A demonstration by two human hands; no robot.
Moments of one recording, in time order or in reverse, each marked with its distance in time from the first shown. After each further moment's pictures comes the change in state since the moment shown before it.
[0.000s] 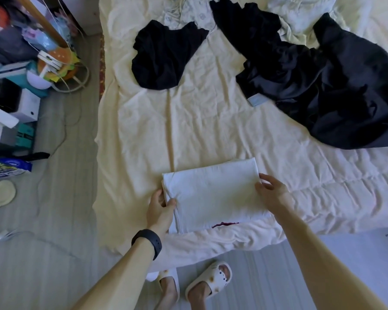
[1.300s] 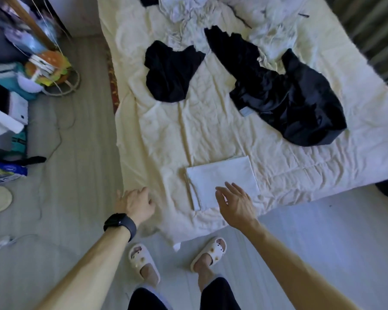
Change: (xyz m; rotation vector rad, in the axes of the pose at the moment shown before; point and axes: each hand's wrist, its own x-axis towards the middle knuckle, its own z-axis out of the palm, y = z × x) left_hand -0.033 0.064 -0.226 1.308 -0.184 0.346; right_hand -0.229 -0.094 0.091 -0.797 -0.082 -0.348
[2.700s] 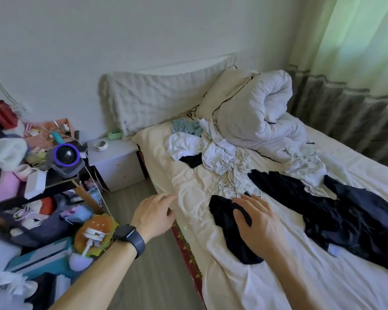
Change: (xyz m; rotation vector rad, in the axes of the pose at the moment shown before) left_hand 0.287 -0.278 -0.560 -0.023 0.525 0.598; right_hand 0.264 -0.524 -0.230 0.144 0.802 -0.179
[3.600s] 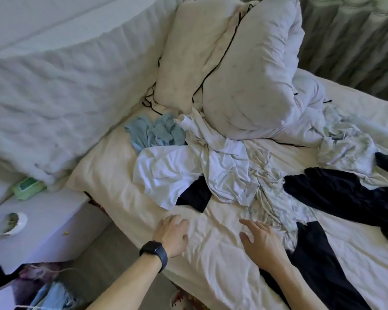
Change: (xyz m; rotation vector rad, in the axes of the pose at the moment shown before) left_hand 0.576 -0.241 0.170 0.197 -0.615 0.352; right_hand 0.413 0.090 0.359 -0.062 -0.428 0.721
